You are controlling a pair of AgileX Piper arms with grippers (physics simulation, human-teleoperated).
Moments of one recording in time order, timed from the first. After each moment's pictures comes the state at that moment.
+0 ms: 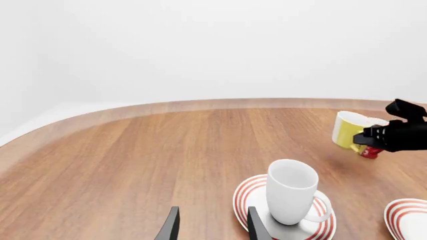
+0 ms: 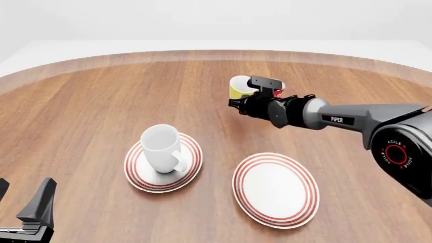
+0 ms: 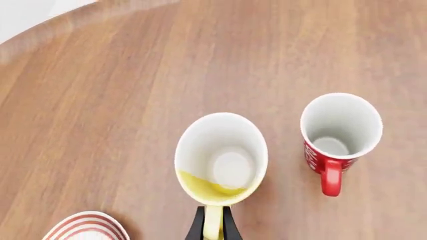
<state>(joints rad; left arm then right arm) 0.00 0.00 0.00 0.00 0.00 0.39 2.08 -1.39 -0.05 0.37</state>
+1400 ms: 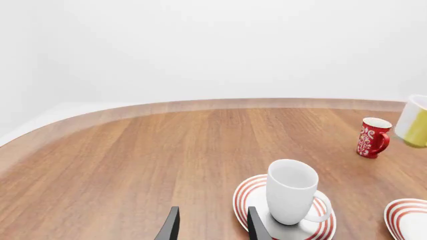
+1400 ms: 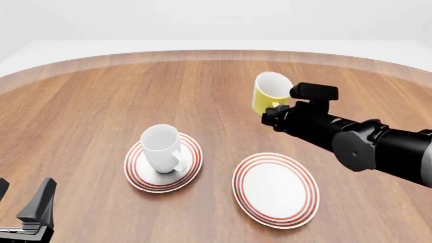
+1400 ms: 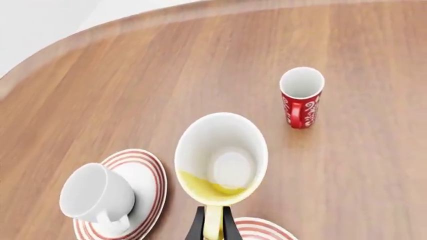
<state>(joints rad) 0.00 0.00 0.00 0.00 0.00 0.42 1.42 -0.79 -0.10 0.32</state>
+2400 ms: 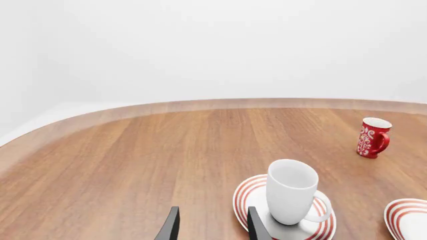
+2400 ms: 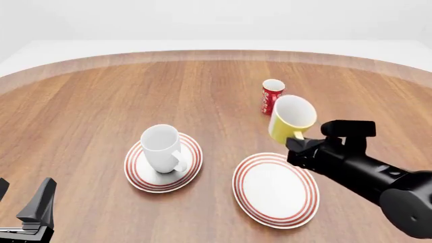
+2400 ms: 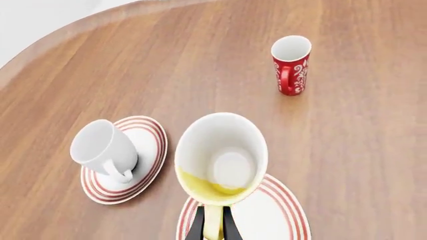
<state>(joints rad) 0.00 0.00 0.00 0.00 0.00 0.43 1.10 -0.48 -0.10 0.31</state>
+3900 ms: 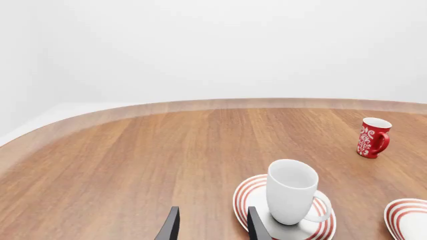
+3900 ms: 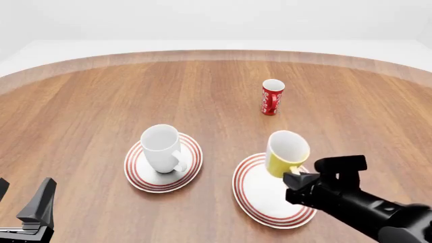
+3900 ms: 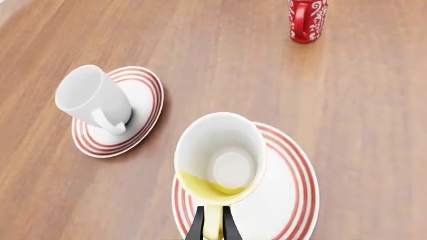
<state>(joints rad) 0.00 0.00 0.00 0.00 0.00 0.50 1.10 -0.30 -0.16 0.33</state>
